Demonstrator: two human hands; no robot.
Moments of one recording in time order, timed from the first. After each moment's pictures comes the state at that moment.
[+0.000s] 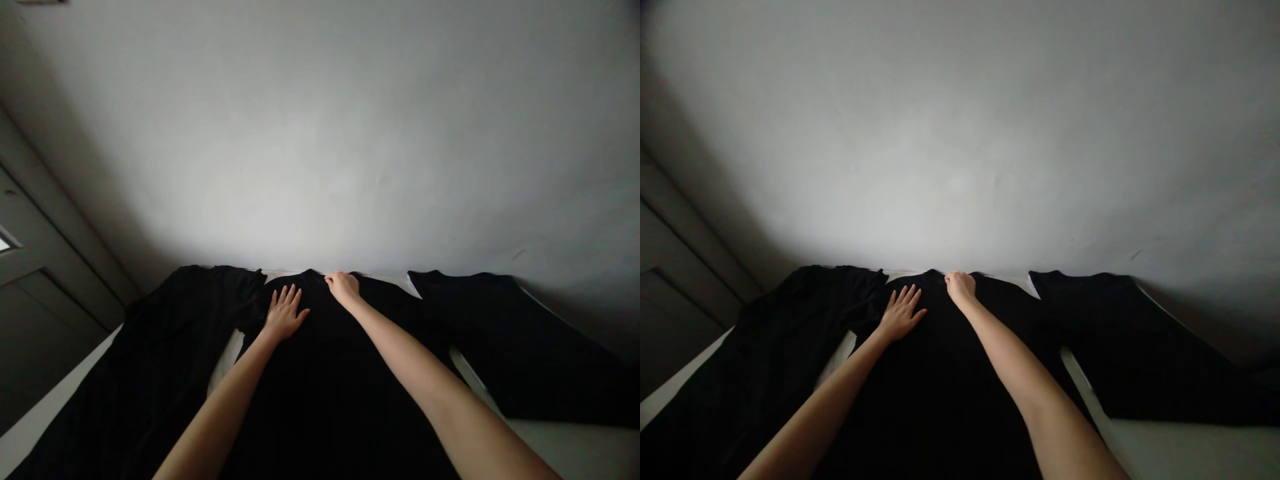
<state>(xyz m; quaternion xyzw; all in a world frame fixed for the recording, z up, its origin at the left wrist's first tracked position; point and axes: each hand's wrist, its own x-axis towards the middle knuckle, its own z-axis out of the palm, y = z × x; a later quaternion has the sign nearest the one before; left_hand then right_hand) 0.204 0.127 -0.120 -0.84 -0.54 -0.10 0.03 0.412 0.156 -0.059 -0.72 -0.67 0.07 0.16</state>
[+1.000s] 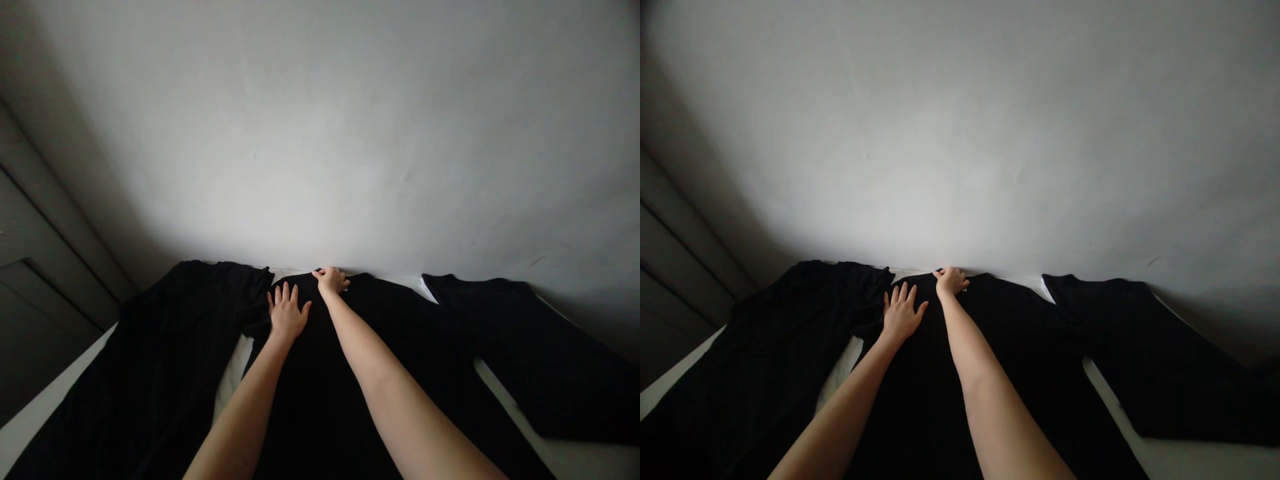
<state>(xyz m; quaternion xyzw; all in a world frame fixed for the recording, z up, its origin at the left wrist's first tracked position) 0.208 0.122 -0.105 -0.74 -0.66 -0.15 0.02 0.334 0.218 -0.098 -0.82 -0.48 0.09 0.30</state>
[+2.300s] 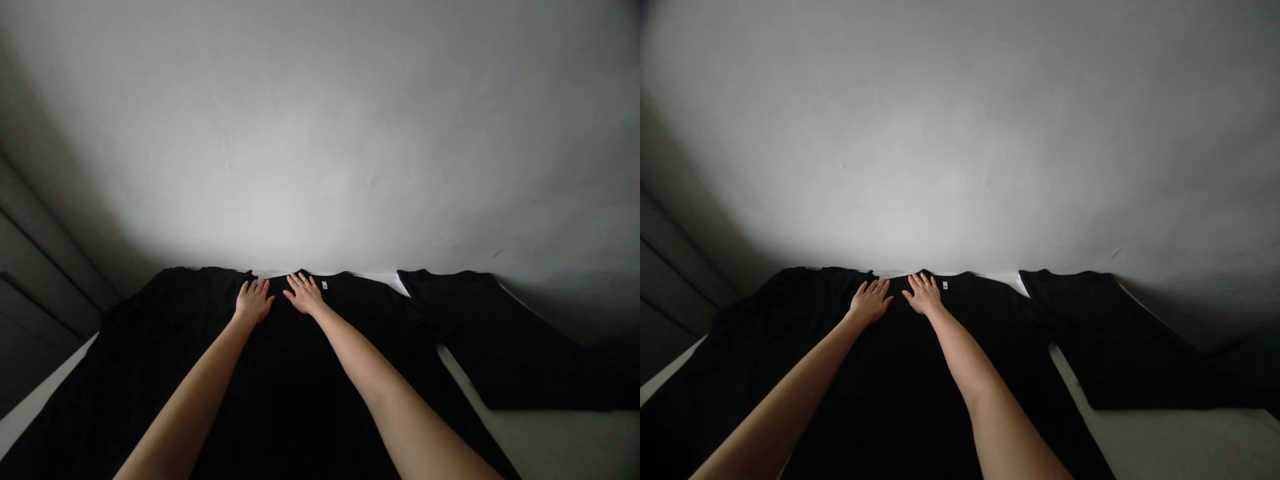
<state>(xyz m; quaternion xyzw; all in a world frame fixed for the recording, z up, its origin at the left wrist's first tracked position) 0.159 0.171 -0.098 -0.80 -0.59 -0.01 0.08 0.345 0.176 -0.103 -0.60 -0.79 0.08 0.10</state>
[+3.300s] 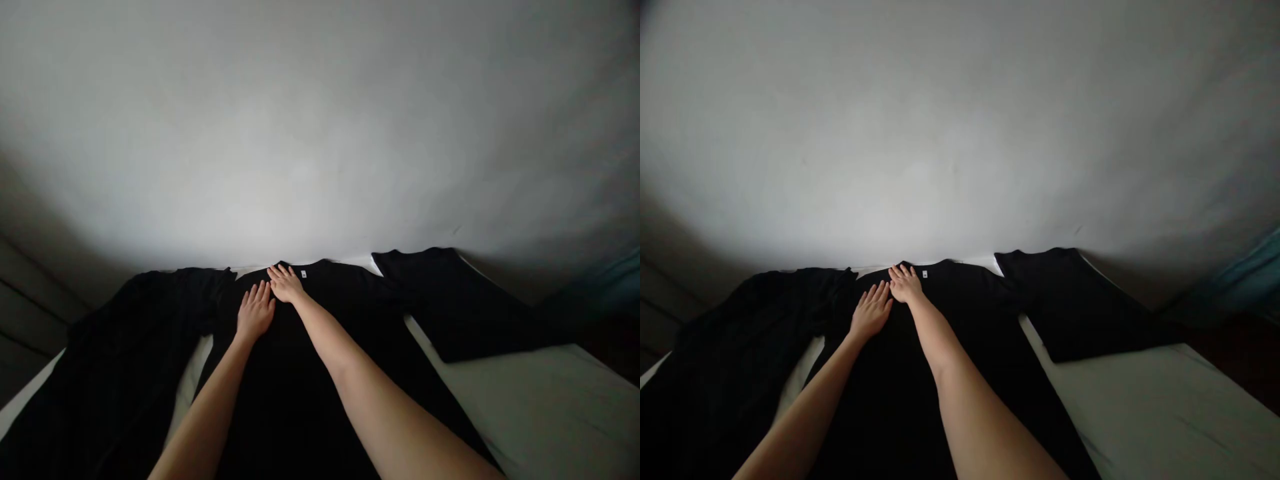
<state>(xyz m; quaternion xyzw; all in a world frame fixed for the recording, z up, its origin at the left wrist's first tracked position) 0.218 0.109 -0.108 -0.81 -0.58 -0.08 0.05 0.347 0.172 -0.093 -0.59 -0.80 0.08 0.10</state>
